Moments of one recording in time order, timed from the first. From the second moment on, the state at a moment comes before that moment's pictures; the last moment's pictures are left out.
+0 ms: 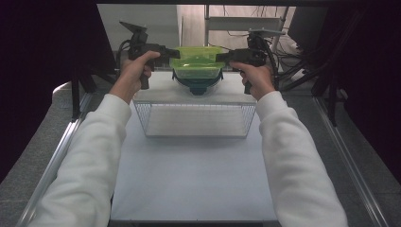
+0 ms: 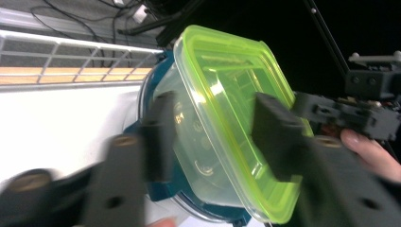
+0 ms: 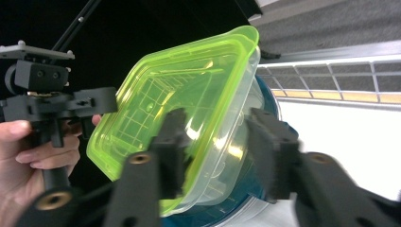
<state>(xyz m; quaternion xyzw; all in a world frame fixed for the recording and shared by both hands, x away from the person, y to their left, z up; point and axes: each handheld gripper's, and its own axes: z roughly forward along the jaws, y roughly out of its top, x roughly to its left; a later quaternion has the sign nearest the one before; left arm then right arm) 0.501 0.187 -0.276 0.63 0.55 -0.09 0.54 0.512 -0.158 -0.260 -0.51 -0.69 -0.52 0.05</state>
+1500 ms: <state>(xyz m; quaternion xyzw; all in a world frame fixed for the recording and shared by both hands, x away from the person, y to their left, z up) 0.264 0.180 -0.425 0.76 0.45 0.07 0.46 0.313 -0.257 -0.406 -0.39 -0.79 -0.46 -0.09</state>
